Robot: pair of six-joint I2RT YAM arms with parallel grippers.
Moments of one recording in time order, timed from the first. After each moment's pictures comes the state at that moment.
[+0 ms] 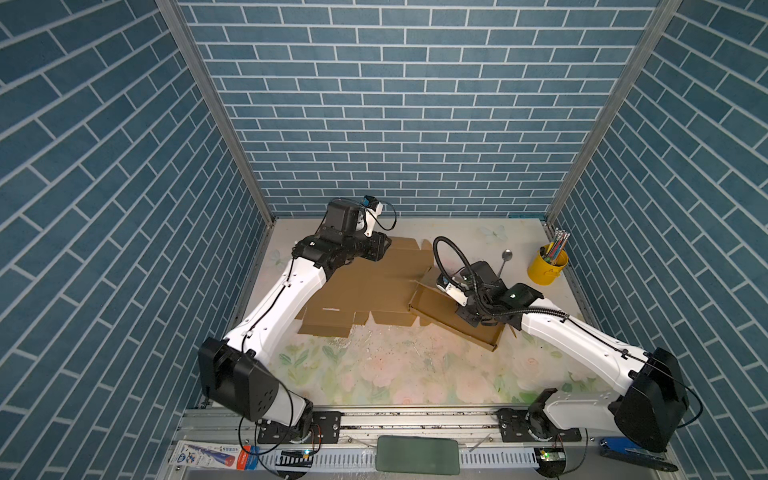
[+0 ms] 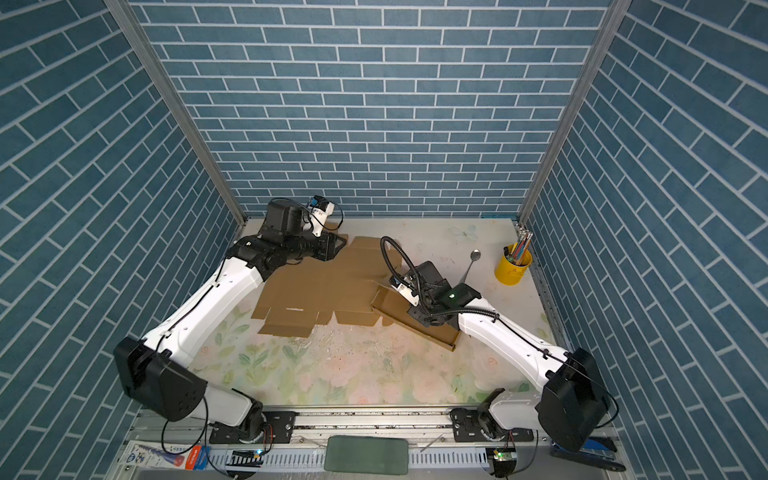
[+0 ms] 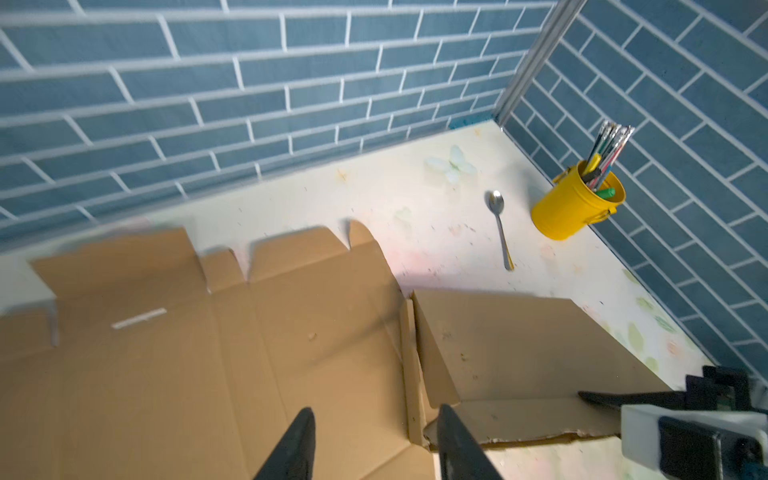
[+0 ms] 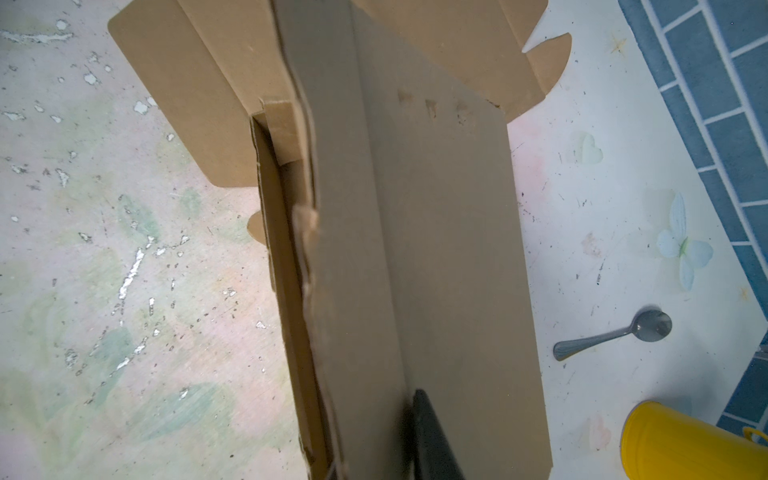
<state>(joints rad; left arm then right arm) -0.40 1.53 1.50 -0.62 0.28 -0.12 0.73 1.30 1.01 -0.69 0.12 -0.39</state>
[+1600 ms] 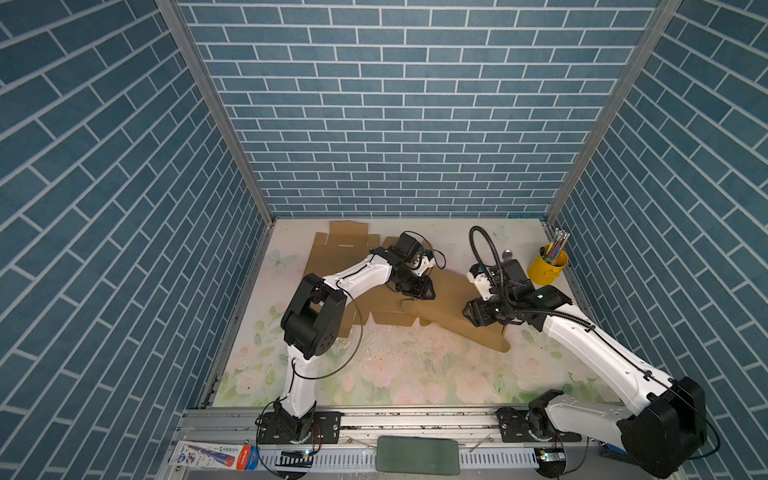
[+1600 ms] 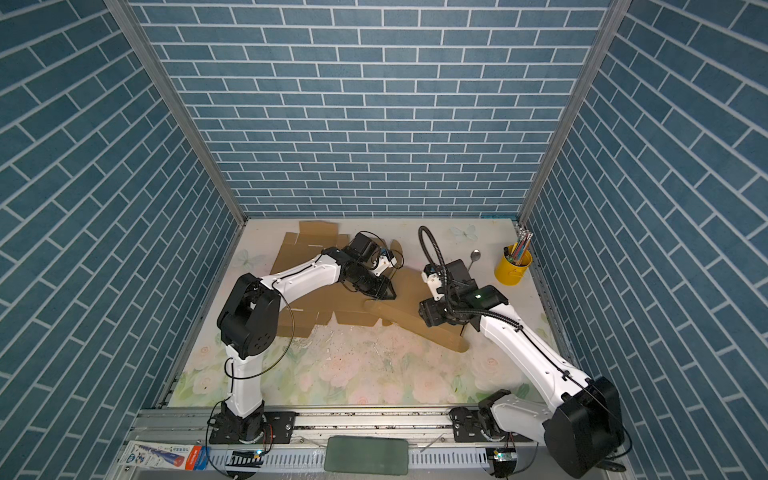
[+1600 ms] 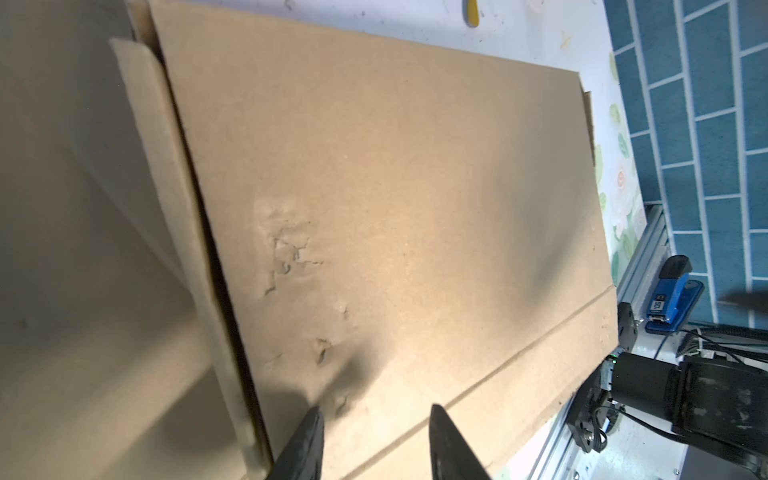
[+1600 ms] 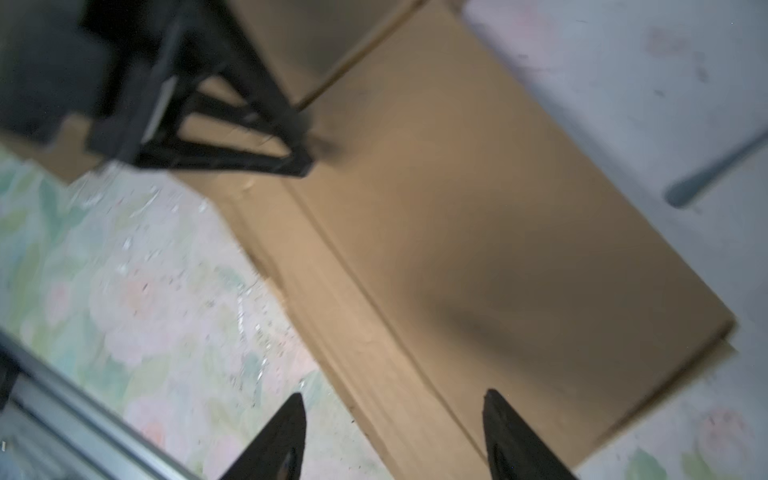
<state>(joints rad) -0.63 2.03 1.55 -0.64 0.53 -0.19 0.48 1.17 0.96 -0.79 -0.11 0.16</state>
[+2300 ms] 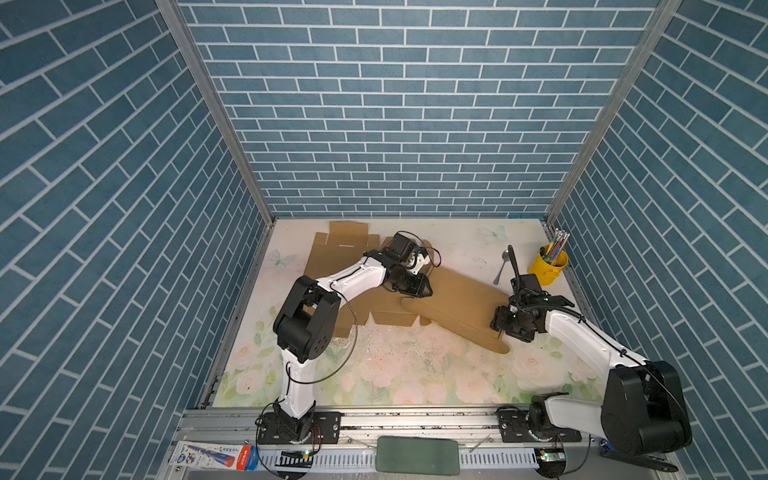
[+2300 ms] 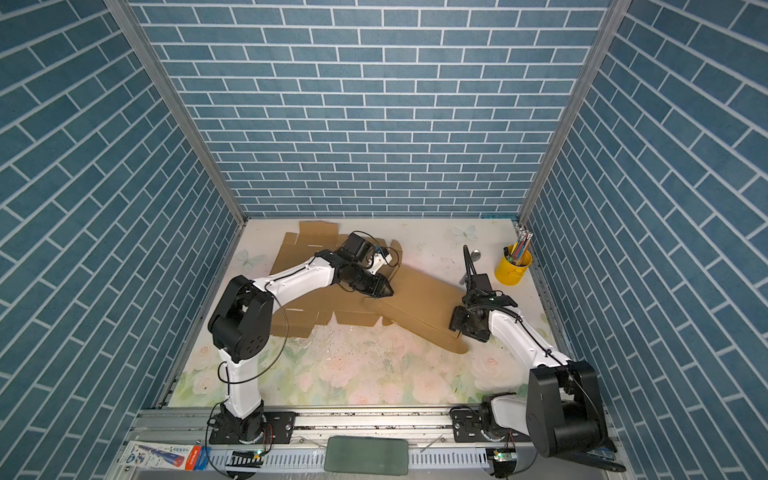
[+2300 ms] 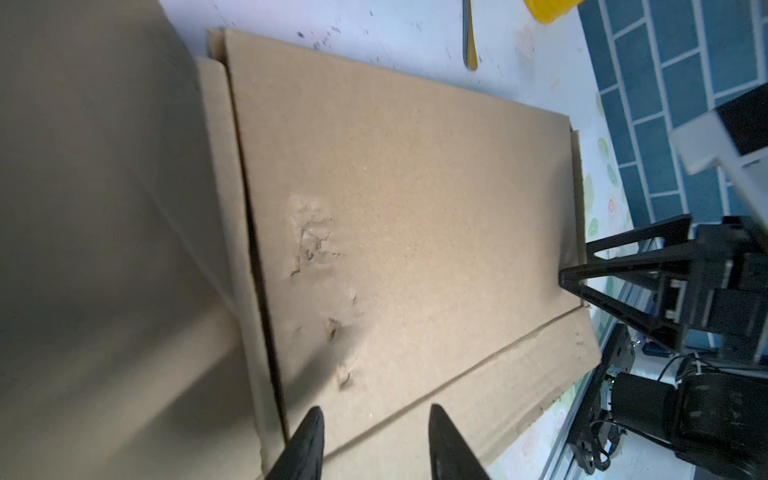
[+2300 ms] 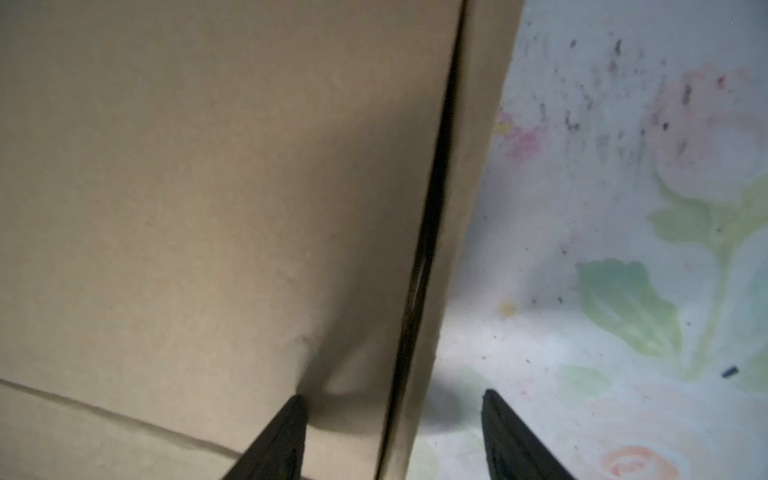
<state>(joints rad) -0.58 1.95 1.48 -0.55 0.53 -0.22 0.21 1.28 0.73 -0.72 -0.11 0.49</state>
